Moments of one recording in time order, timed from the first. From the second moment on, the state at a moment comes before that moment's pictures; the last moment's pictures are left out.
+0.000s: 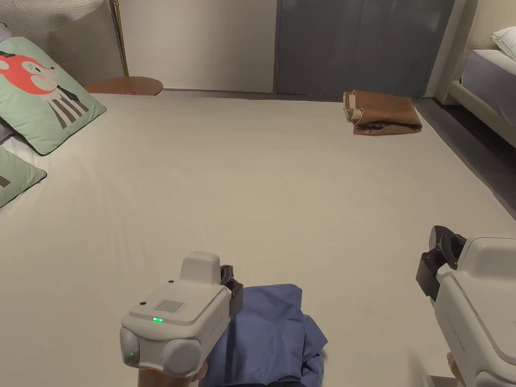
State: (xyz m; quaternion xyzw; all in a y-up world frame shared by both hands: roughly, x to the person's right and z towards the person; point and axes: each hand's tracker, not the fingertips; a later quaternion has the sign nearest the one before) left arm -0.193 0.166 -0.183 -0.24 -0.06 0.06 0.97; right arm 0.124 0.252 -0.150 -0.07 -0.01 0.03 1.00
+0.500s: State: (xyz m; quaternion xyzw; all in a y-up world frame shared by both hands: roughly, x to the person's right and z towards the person) left arm -0.120 0.096 -0.215 -0.35 -0.11 0.04 0.93; right arm 0.148 0.253 -0.148 -0.08 -0.03 0.03 1.00
